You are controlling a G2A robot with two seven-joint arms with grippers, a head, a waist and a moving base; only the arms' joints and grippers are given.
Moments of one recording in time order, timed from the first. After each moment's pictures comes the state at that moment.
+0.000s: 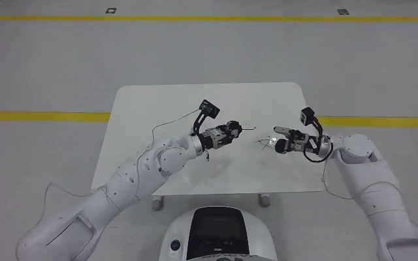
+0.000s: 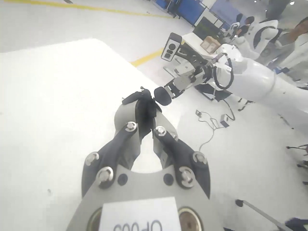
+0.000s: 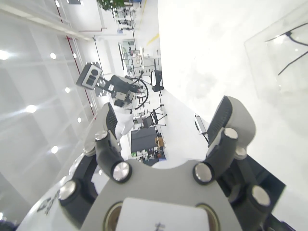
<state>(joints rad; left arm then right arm) 0.88 -1.14 -0.55 -1.38 0.33 -0.34 -0.18 -1.15 -0.97 1.29 -1.12 0.38 -0.15 1.23</state>
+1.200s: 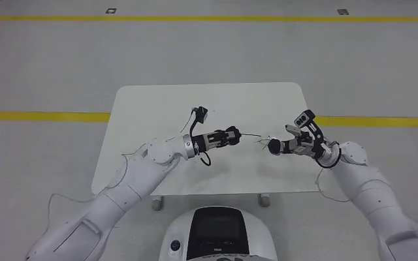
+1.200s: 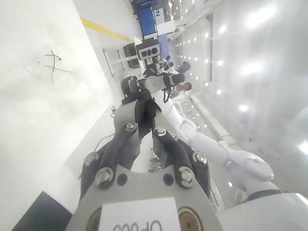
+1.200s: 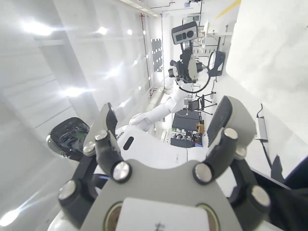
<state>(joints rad) 0.96 -1.19 -0.72 -1.25 -0.44 -0.34 -0.66 -1.09 -0.93 1.03 -0.99 1.00 -0.32 1.39</state>
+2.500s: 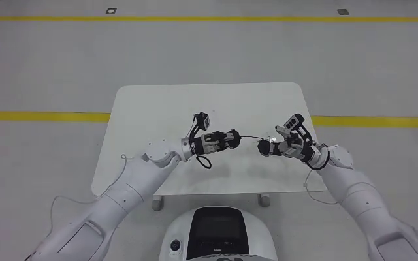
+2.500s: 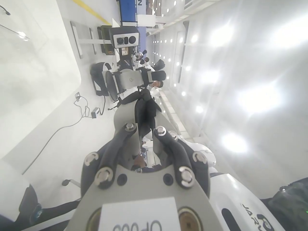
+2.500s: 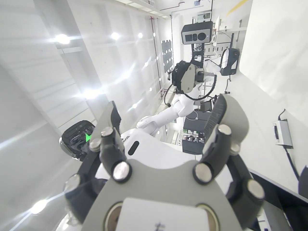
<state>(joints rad) 0.98 -1.22 -0.74 -1.19 -0.73 -0.27 -0.84 -1.11 -1.00 1.02 -0.99 1.07 -0.31 1.37</state>
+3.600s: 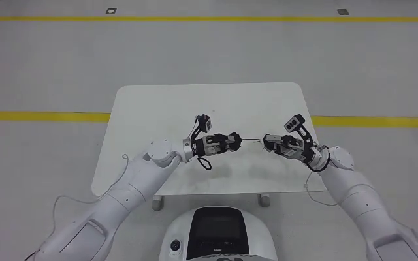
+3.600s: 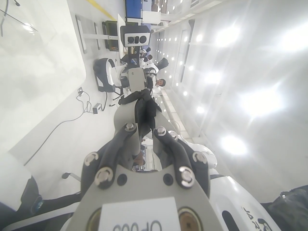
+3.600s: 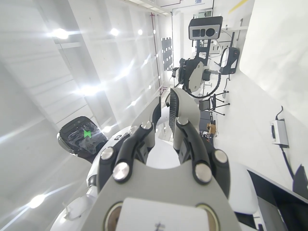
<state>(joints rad) 0.98 -1.24 -0.75 -1.16 -0.70 -0.23 -0.87 -1.13 -1.01 1.06 -0.99 1.03 -0.31 1.39</state>
